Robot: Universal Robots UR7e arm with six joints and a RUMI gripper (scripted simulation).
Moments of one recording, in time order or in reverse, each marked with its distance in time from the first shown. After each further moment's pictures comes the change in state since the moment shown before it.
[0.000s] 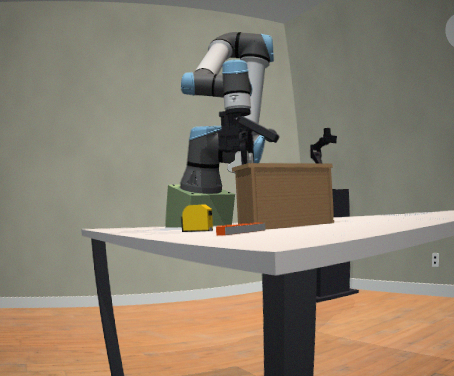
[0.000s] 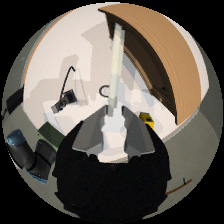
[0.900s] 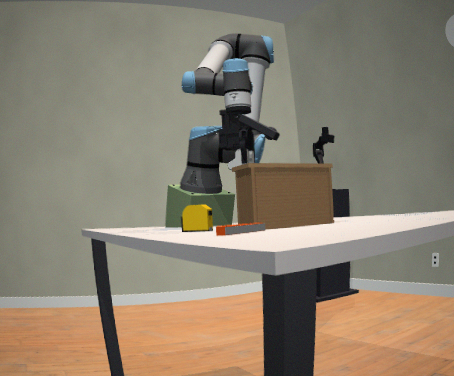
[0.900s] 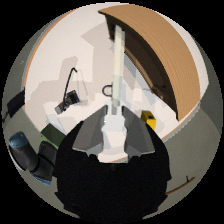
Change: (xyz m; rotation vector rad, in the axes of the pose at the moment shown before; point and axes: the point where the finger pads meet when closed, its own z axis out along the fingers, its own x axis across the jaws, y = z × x) arm -0.006 0.000 -0.007 0.000 0.000 0.039
